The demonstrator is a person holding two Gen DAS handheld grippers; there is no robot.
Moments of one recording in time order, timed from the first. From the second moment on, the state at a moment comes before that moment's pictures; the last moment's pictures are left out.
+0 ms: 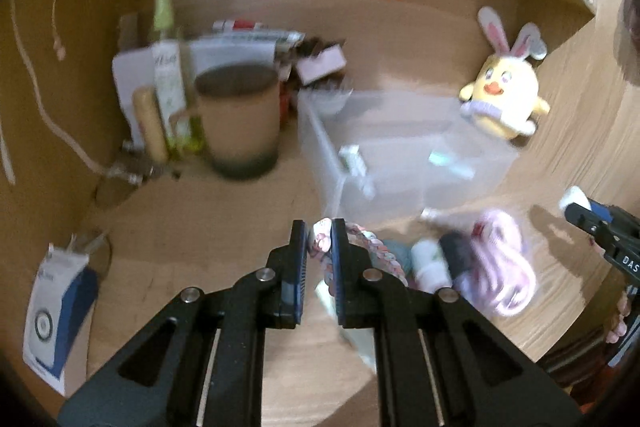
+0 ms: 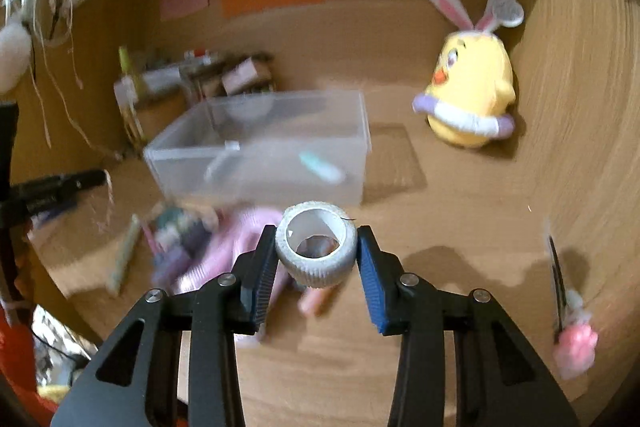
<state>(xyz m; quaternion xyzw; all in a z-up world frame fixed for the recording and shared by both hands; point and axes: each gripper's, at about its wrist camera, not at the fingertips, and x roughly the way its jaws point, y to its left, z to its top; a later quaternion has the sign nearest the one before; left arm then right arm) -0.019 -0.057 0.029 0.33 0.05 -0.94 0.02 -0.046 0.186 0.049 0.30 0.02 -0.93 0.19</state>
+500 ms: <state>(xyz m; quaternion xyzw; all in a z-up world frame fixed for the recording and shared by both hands) -0.084 -0.037 0.074 0.29 0.05 -0.96 -0.02 -0.106 0.138 0.098 0.24 0.03 -0.94 0.22</state>
